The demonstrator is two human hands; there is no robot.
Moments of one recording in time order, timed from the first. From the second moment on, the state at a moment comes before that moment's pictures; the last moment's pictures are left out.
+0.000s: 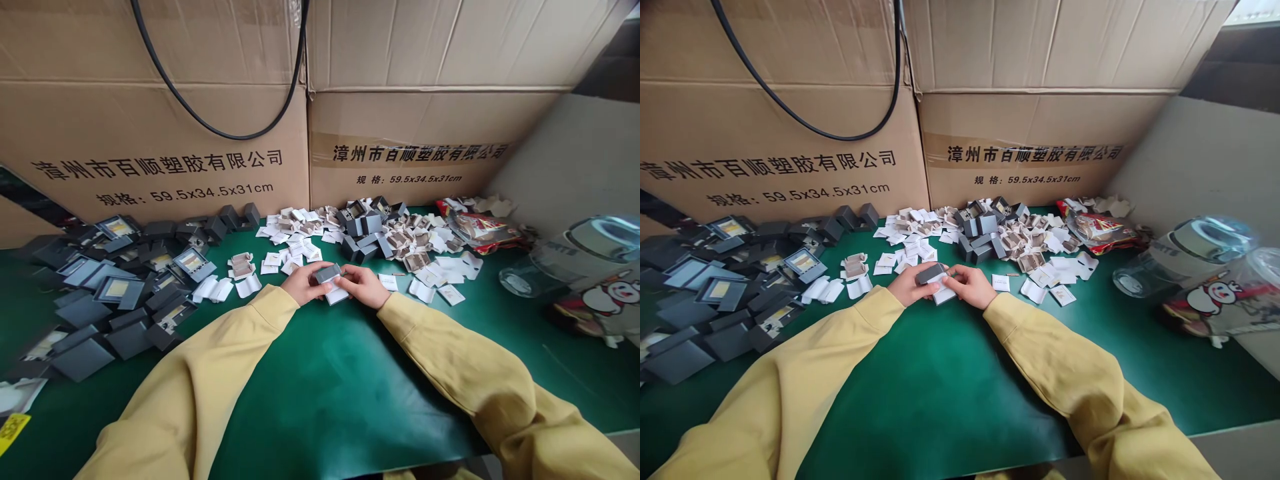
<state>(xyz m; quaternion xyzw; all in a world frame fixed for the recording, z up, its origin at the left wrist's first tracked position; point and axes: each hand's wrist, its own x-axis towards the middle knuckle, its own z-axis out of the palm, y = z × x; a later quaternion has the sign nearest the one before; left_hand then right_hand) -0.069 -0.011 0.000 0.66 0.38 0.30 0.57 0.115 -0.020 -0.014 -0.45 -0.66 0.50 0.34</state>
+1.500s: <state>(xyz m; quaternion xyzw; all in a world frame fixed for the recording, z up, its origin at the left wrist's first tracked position) -0.061 -0.012 -0.004 0.56 0.36 0.31 0.68 0.109 -0.015 -0.020 -0.51 -0.55 0.43 0.50</state>
